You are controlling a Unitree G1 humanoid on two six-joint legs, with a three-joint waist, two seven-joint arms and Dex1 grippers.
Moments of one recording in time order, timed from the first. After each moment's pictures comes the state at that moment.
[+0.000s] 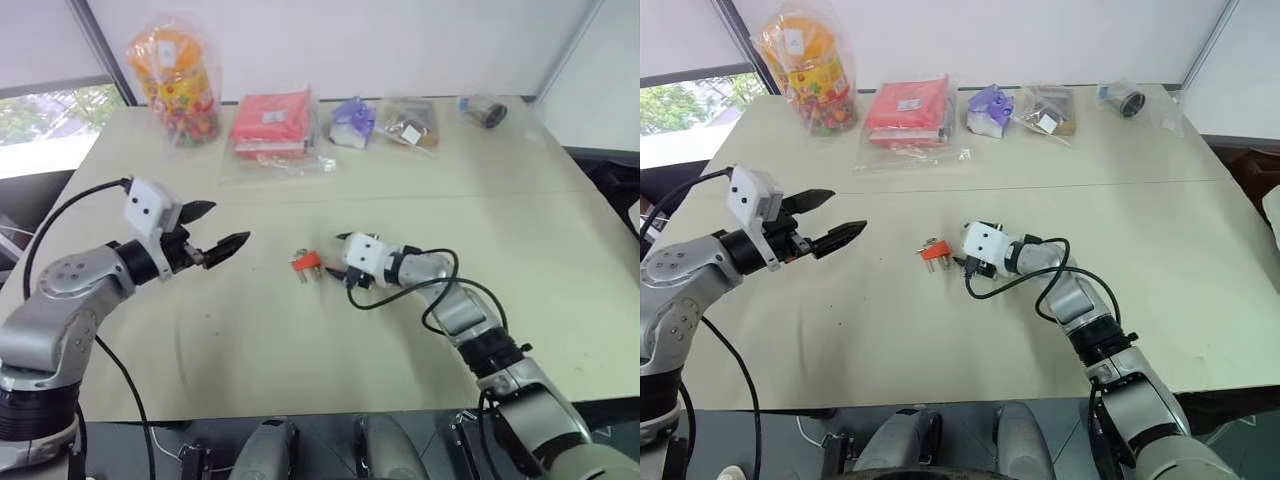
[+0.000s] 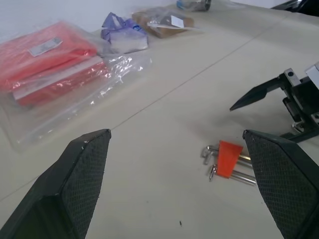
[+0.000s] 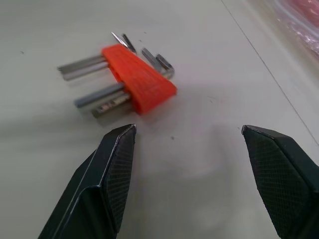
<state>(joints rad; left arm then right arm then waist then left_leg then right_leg) -0.27 0.73 0.24 -0.38 -0.60 0.65 -0.66 -0.58 -0.39 0.35 0.24 -0.18 0.05 0.71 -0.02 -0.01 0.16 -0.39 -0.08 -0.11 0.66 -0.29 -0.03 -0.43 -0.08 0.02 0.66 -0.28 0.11</state>
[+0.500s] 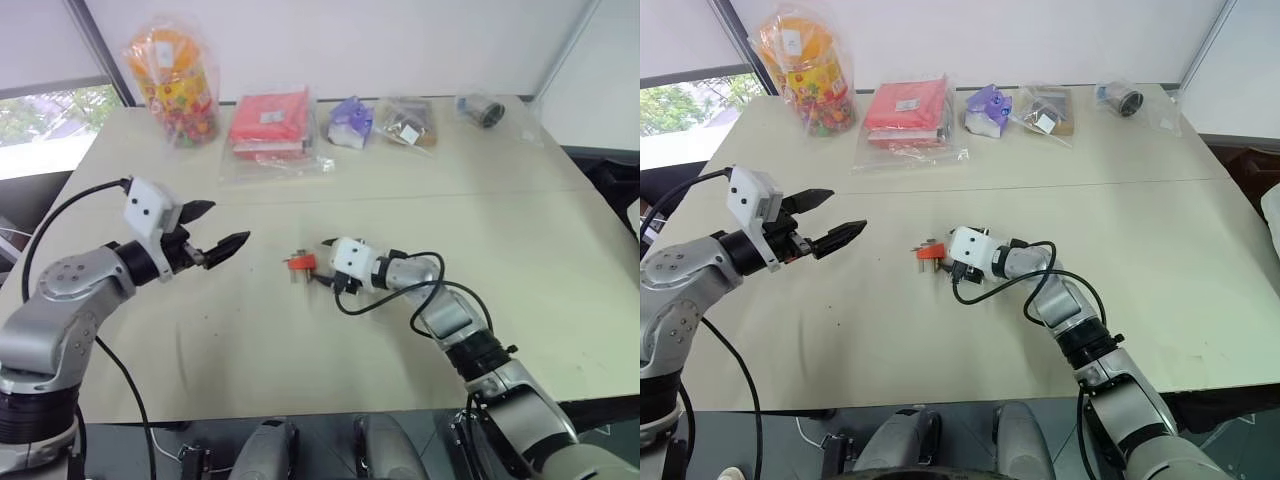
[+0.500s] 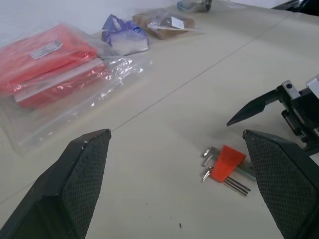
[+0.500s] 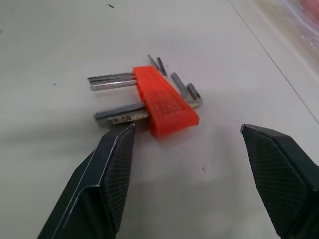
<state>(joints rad) -0.26 0.73 0.24 -0.40 -0.60 0.65 -0.65 -0.58 -0.33 0.36 0.24 -0.18 0.06 0.73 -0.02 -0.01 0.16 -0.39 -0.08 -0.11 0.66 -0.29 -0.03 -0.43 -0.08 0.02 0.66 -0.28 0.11</state>
